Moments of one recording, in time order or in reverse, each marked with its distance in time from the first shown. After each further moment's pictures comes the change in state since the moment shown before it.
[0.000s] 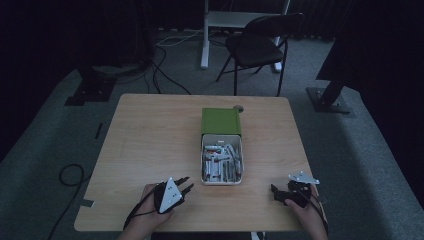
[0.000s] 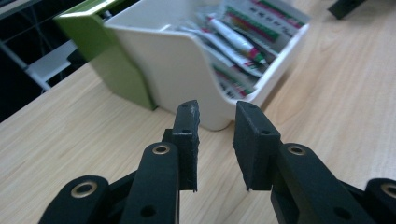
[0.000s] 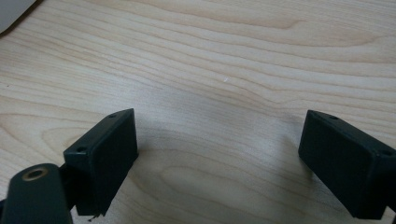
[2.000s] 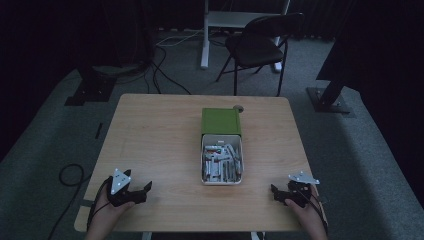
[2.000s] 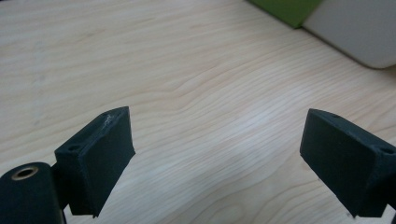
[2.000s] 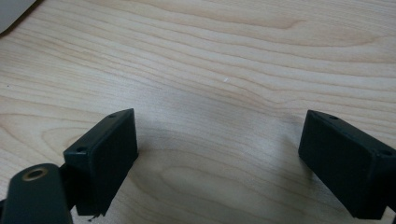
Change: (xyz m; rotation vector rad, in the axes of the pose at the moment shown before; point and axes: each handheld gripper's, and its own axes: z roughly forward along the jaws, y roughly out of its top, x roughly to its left) left arm 0.079 -0.082 -0.054 0.168 0.244 -0.466; right arm 0.000 0.000 0.000 0.000 0.000 -0.001
